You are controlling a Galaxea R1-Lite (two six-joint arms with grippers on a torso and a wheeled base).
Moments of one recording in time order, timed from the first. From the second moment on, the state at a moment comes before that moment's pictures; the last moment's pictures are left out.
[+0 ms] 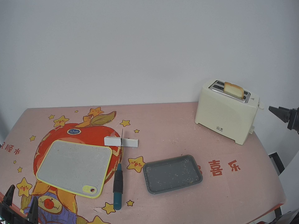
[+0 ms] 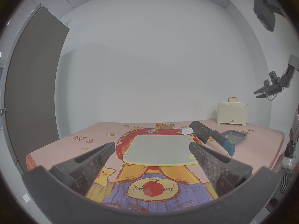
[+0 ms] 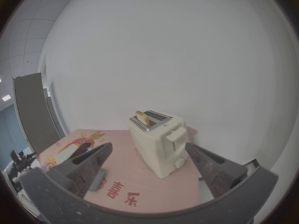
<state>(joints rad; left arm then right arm) 0.00 0.02 -0.02 0.00 0.01 0.01 -0.29 1.26 -0.59 -0.38 0.59 0.03</state>
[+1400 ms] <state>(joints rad) 0.00 0.02 -0.02 0.00 0.01 0.01 -0.44 1.99 -0.32 -1.32 0.68 -0.33</state>
